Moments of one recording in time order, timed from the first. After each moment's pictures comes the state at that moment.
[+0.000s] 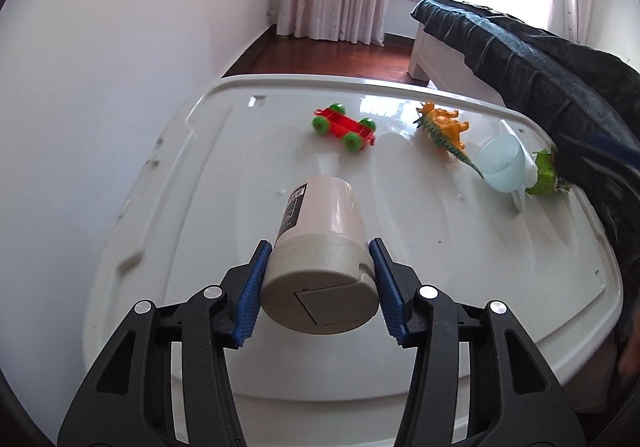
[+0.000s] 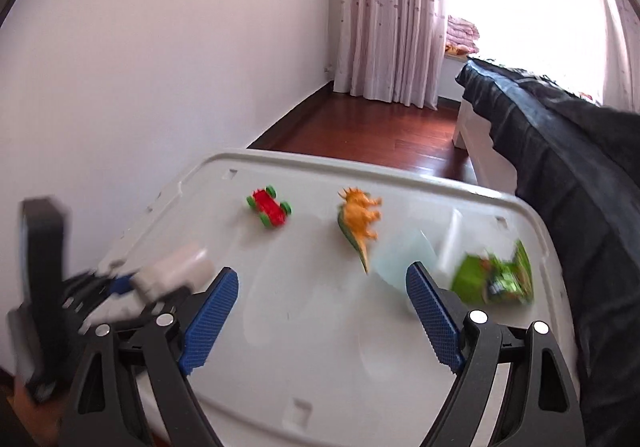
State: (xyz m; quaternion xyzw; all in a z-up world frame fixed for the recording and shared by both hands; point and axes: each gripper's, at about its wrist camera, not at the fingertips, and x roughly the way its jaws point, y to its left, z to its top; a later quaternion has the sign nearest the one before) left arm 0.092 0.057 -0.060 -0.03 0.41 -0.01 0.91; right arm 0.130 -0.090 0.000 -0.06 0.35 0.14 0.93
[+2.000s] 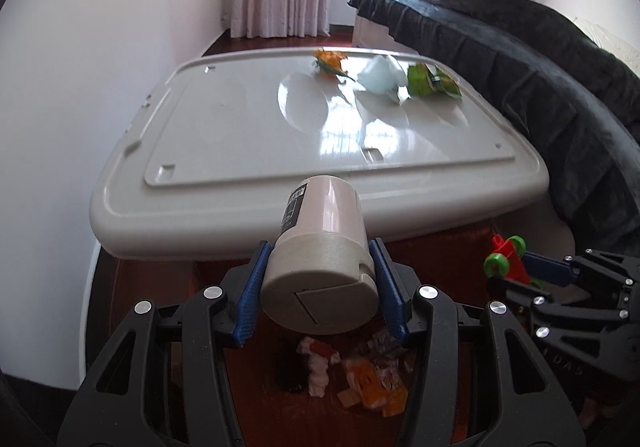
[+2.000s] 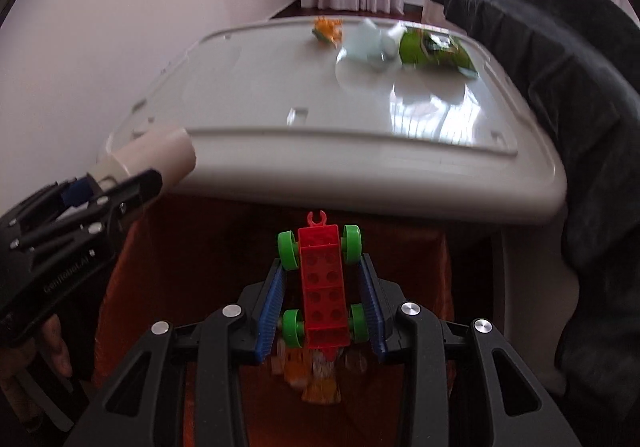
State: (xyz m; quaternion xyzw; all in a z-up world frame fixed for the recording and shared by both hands) left arm -0.094 -0.001 -0.059 0.01 0.42 -0.09 0.90; right arm -0.115 -0.157 -0.074 -0.01 0.50 0.07 0.86
